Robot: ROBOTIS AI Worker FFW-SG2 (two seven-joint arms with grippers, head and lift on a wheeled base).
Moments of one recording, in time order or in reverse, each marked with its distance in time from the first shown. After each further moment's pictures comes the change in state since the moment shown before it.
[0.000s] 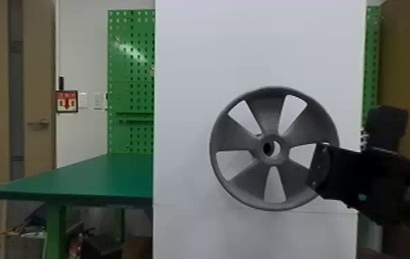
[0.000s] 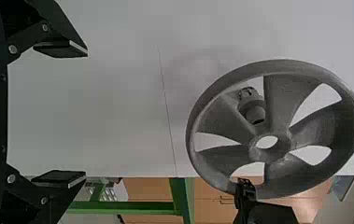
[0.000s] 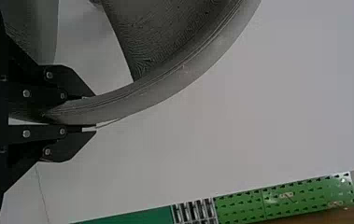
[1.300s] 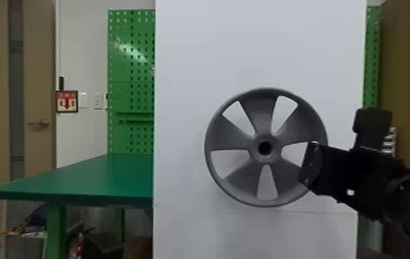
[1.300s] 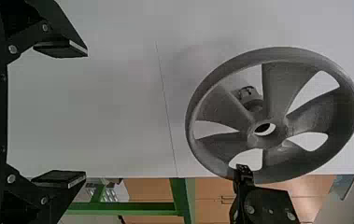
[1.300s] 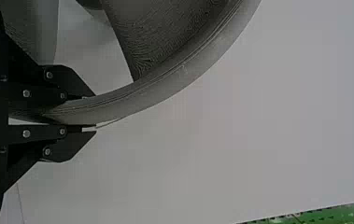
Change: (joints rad) left arm -0.009 0.004 -0.005 0.005 -0.002 0.000 0.000; right arm -0.052 0.013 0.018 0.125 0.077 -0.063 0.126
